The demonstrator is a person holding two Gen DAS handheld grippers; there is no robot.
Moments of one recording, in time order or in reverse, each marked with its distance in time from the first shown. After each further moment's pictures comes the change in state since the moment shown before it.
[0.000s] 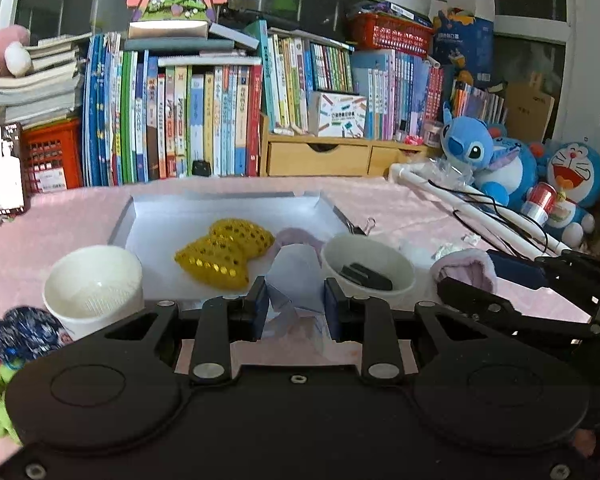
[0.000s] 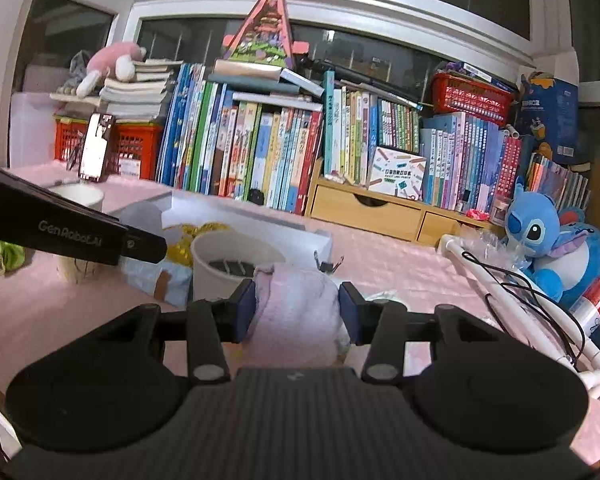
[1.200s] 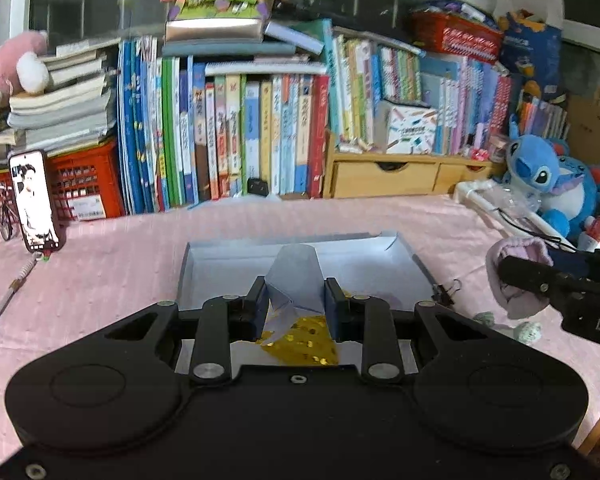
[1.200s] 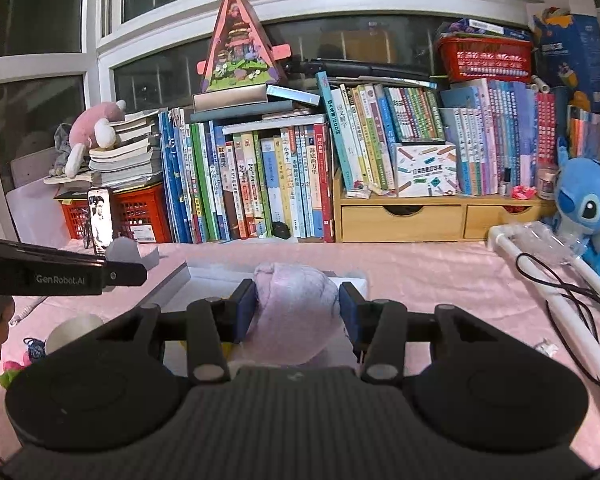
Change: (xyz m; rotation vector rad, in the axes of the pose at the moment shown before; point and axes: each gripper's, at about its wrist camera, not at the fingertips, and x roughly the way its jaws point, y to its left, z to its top) left arm 0.063 0.071 0.111 -0.039 0.113 0.111; right arm 0.077 -0.042 0.086 0.232 0.070 0.155
